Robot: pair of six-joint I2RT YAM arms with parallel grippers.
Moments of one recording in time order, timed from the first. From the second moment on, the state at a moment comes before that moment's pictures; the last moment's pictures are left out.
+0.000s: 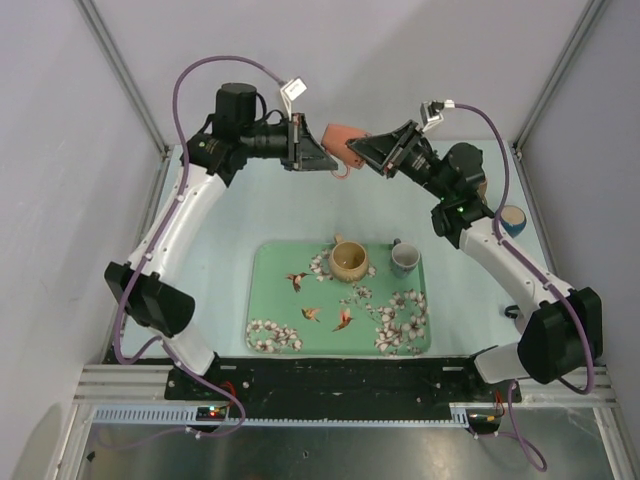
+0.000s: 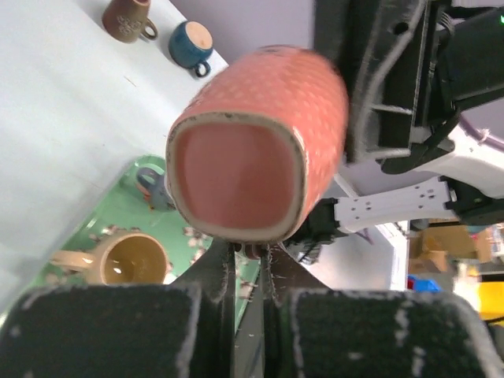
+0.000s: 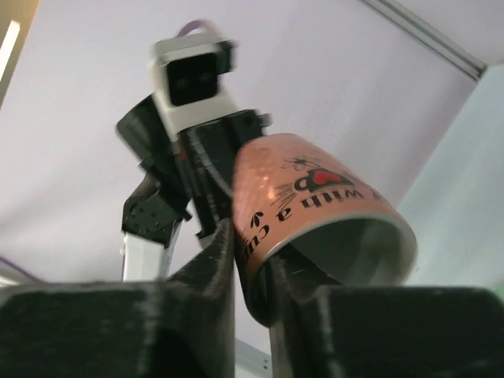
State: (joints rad) left arm -0.39 1.68 1.91 -0.64 0.92 -0.38; right arm 0.41 1.41 1.18 0.52 -0.53 1.25
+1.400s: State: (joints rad) left arm 0.21 1.45 1.50 -0.74 0.21 -0.01; right arm 1.03 2.51 2.48 -1.20 -0.02 -0.04
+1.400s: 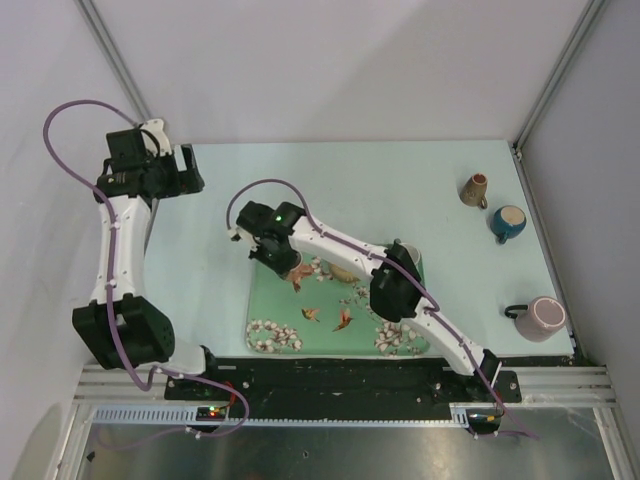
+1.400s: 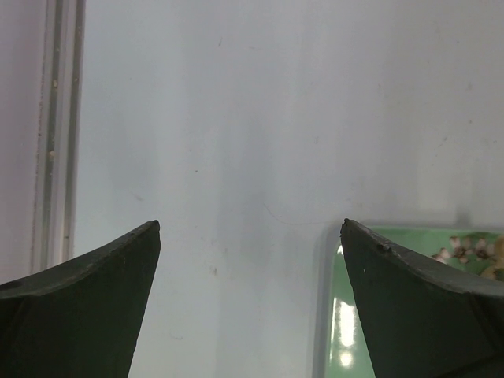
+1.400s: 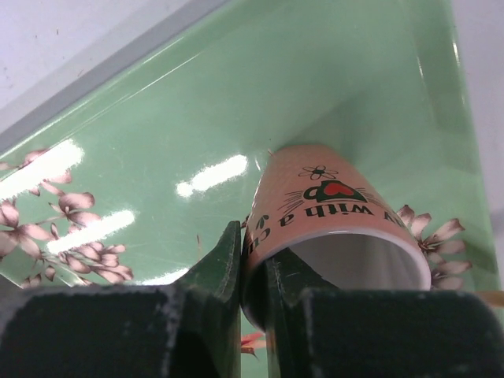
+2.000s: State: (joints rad) left arm 0.08 1.42 1.50 -0.74 0.11 0.09; right arm 0.99 2.17 2.38 -1.12 -0.12 0.00
